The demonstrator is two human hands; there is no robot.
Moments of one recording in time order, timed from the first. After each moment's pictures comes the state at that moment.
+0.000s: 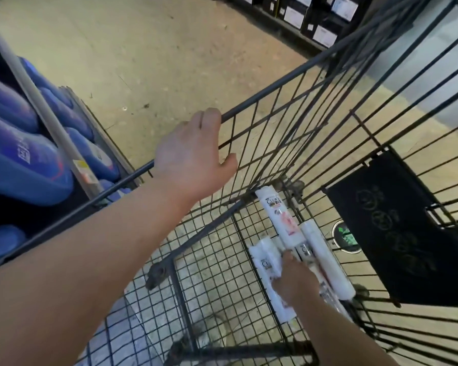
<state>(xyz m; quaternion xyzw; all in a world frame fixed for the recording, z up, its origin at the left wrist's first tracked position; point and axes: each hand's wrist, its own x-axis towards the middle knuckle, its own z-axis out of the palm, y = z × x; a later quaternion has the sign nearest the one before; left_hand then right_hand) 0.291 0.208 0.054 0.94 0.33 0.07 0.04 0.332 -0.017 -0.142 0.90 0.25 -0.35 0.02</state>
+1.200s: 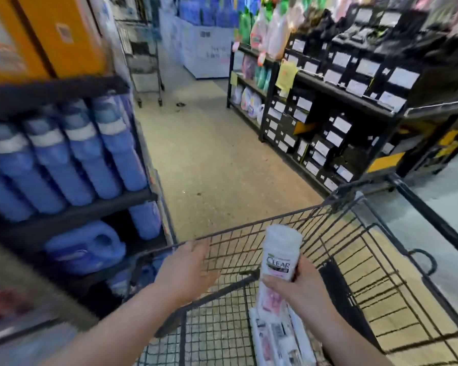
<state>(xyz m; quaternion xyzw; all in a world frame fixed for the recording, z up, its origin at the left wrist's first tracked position) 0.097 0.098 0.216 0.87 0.45 0.00 0.20 0.271 -0.046 0.252 0.75 0.32 -0.37 -0.44</state>
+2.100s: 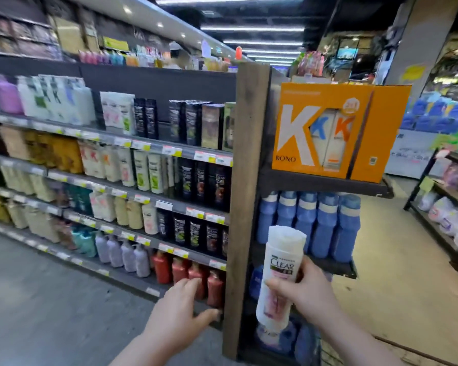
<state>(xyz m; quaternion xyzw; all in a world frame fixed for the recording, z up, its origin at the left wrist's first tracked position) -0.308 -0.030 0.321 0.64 0.73 0.19 0.15 -0.084 0.027 0.384 0.53 0.63 -0.43 -0.38</state>
